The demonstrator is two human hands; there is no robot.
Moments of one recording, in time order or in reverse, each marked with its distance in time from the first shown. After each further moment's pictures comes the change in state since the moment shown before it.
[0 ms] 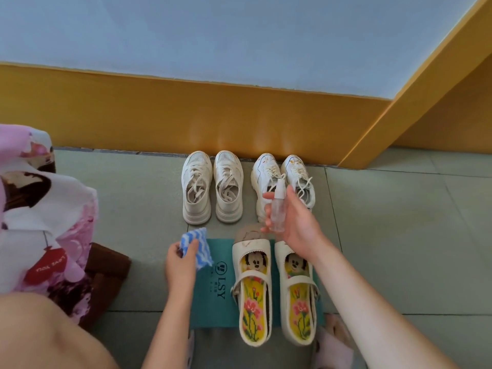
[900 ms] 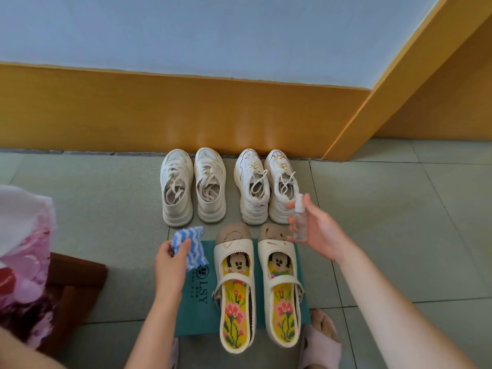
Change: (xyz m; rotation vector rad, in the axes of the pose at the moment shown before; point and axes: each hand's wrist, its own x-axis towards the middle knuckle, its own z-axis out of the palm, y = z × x) left_hand -0.005 0.005 0.024 0.018 -0.108 0.049; right_hand -0.015 -0.013 -0.100 -0.250 0.167 0.117
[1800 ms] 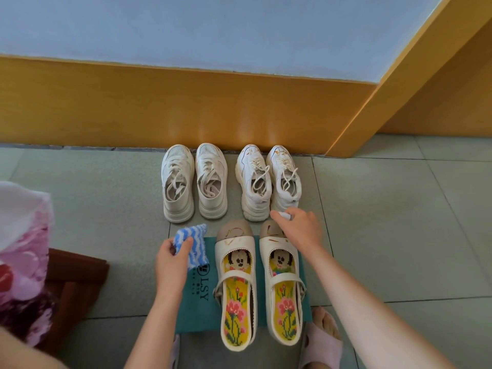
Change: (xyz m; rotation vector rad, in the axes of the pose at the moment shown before) left_hand -0.002 -0.002 0.000 0.026 -0.008 -0.006; right_hand 0.036 0.037 0.028 -1.056 0.609 -0.215
